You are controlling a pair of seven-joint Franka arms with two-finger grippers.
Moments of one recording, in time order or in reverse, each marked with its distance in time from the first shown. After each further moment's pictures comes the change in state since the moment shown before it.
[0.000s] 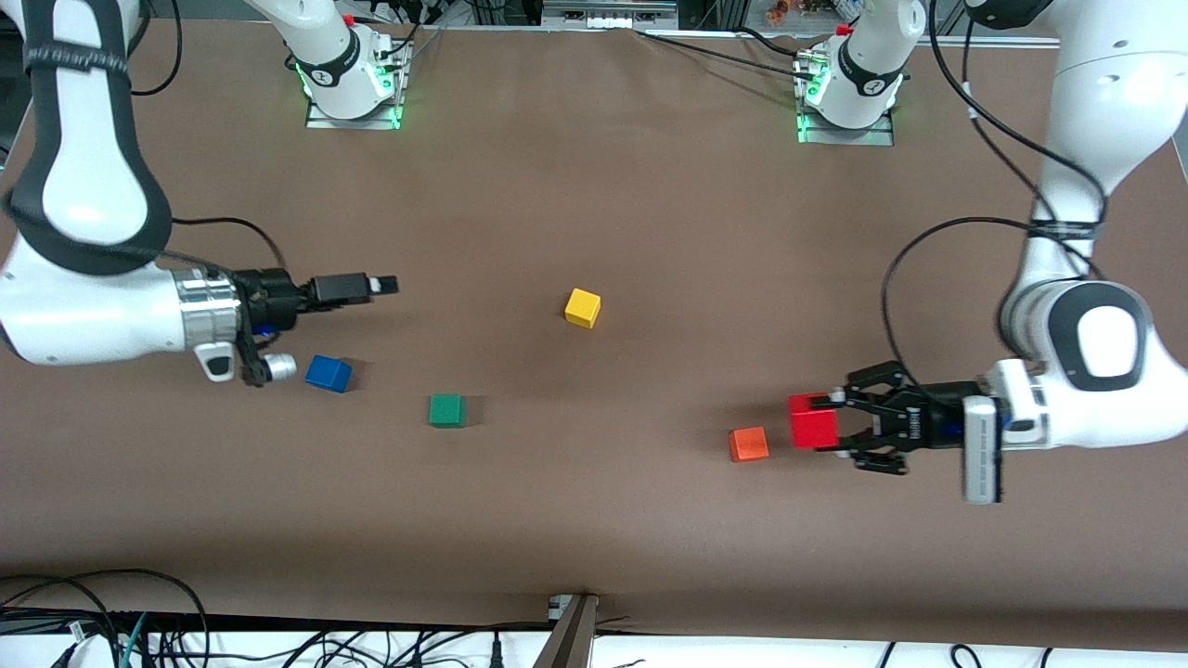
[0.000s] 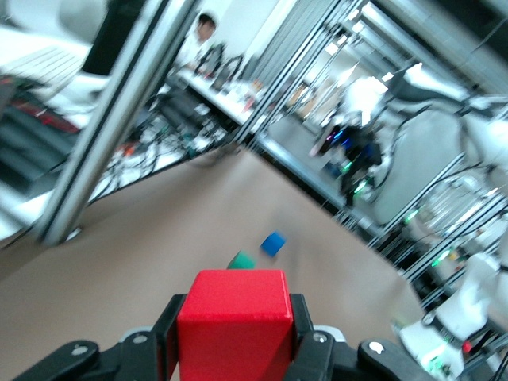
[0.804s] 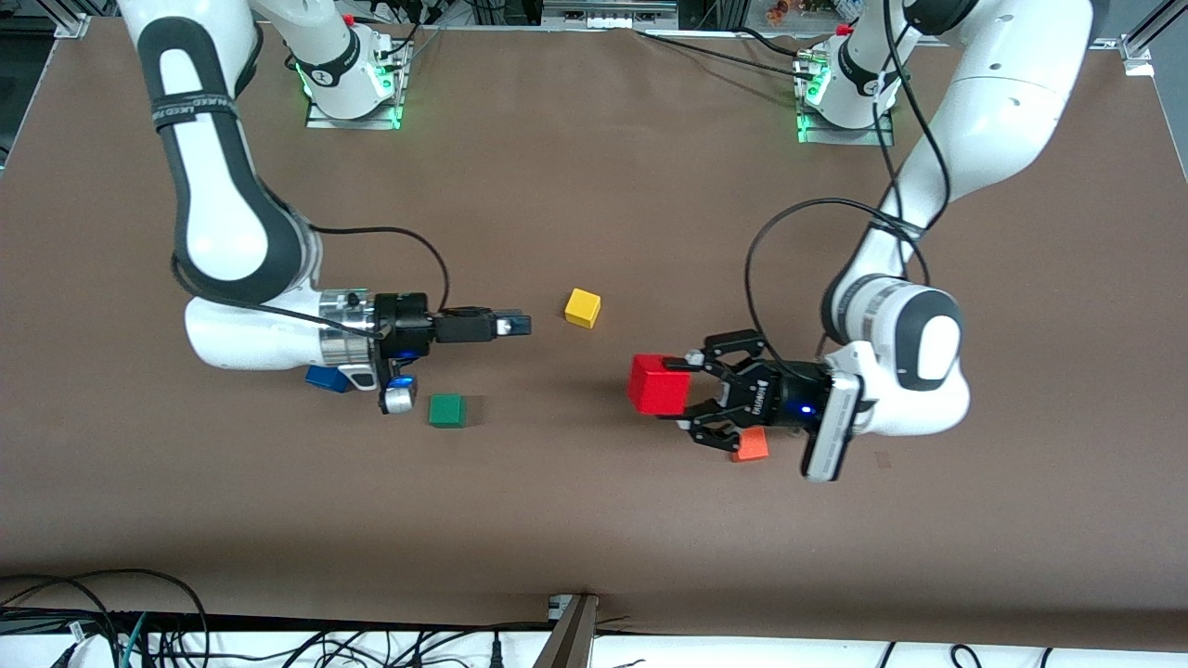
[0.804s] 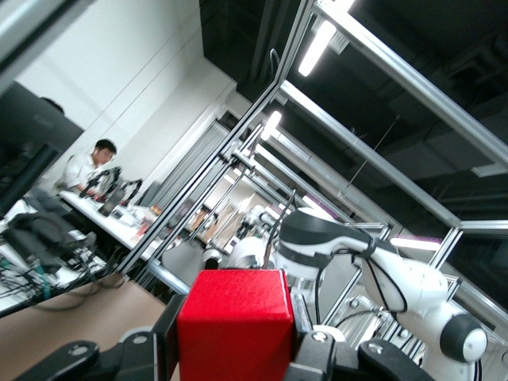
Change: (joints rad) left arm -0.228 0.061 -0.025 0.011 -0.529 0.004 0.148; right arm 0.239 0.062 0.004 0.005 0.461 0.339 0.163
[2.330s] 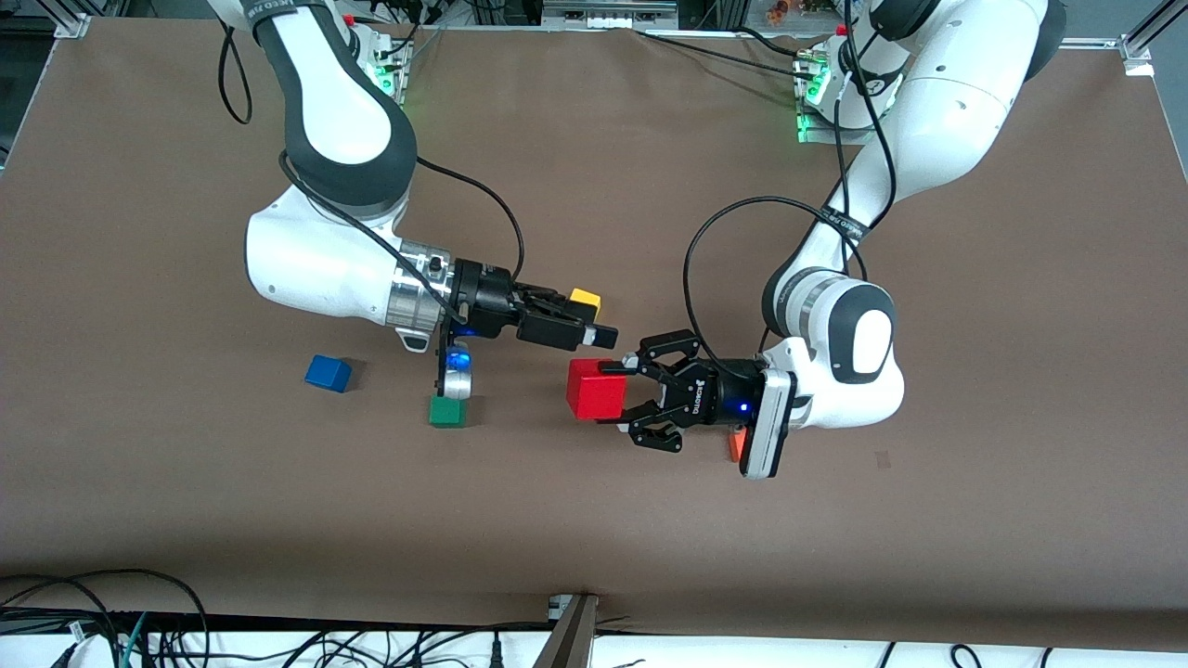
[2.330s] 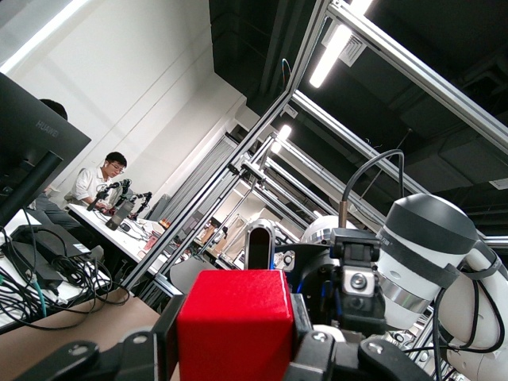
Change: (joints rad) left arm -0.089 0.053 0.006 0.095 -0.045 0.125 0.005; right arm 0.172 0.018 -0.012 0.188 -0.151 0.333 0.412
